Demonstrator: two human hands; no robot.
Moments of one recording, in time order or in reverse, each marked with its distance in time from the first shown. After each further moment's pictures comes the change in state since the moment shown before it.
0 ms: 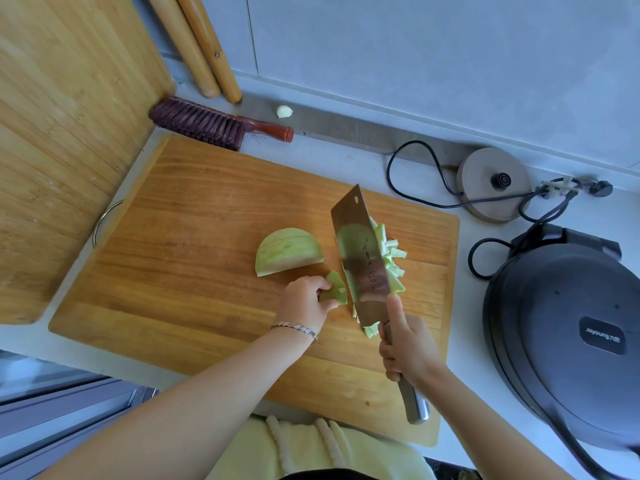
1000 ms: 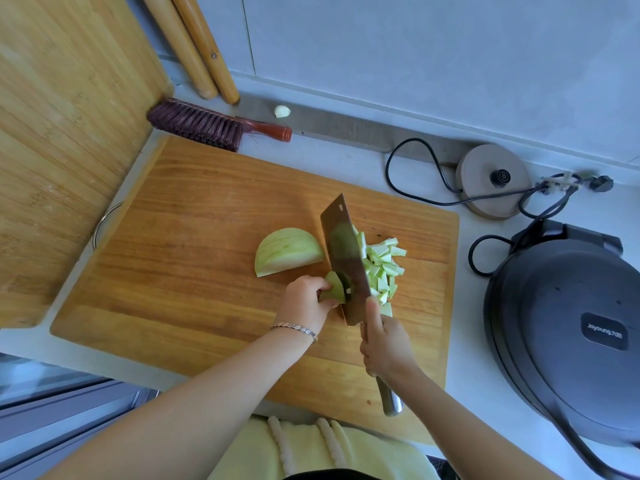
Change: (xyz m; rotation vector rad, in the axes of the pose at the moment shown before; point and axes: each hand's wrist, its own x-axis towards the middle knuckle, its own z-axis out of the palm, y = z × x) left_hand -0.003 0.003 -0.002 0.046 0.009 0.041; right_hand 0.017 0.016 0.028 -0.097 0.063 -0.032
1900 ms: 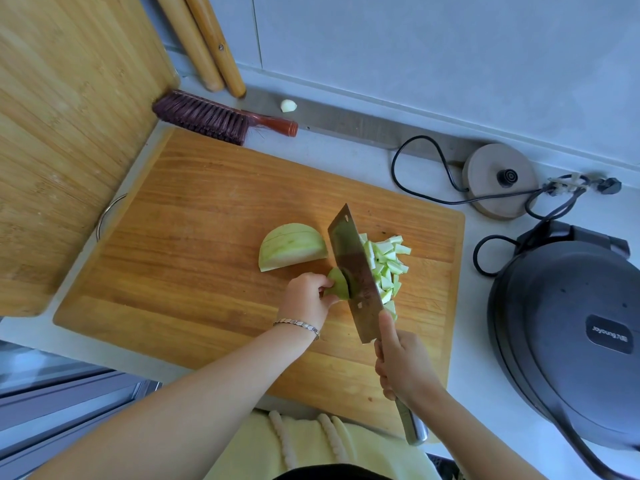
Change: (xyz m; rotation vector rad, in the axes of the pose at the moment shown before) left_hand 0.000 -0.002 0.000 -0.053 0.002 -0.016; right_hand -0.027 0.000 -0.016 -0.040 -0.059 0.029
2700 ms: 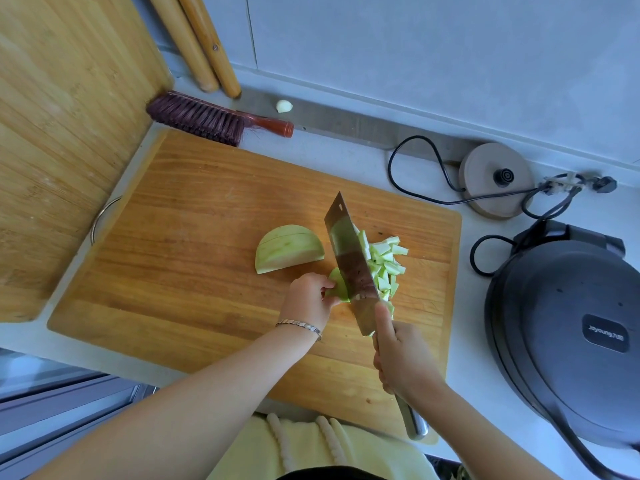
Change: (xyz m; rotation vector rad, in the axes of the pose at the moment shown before) left_hand 0.003 0.003 0.006 0.012 -0.019 -0.003; right_hand 0.002 -0.011 -0.003 -0.085 0.041 -0.052
